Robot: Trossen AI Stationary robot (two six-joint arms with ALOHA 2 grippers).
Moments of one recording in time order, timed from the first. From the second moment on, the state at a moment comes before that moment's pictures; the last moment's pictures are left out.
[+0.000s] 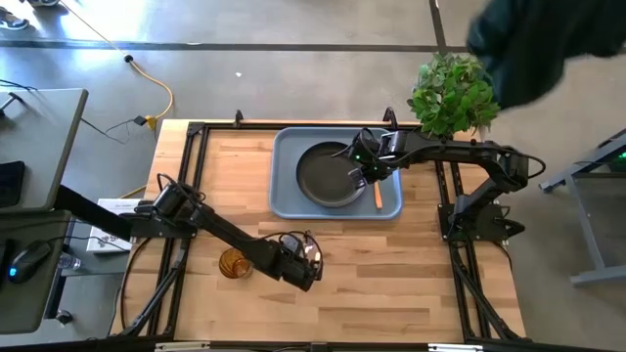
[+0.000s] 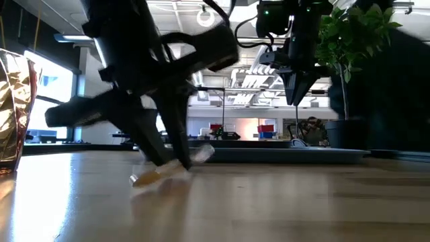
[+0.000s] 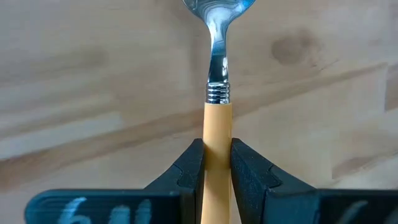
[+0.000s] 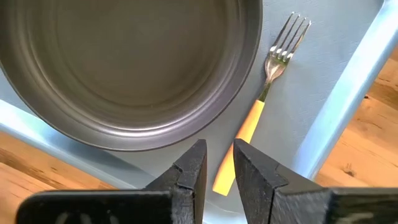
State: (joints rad) left arm -0.45 2.01 1.30 -0.50 -0.25 -1.82; right arm -0.29 1.57 1.26 -1.04 0.14 0.78
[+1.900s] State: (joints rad) left arm -0.35 1.73 1.30 -0.58 -0.21 -1.37; right arm -0.24 1.57 1.26 -1.08 0.06 0.80
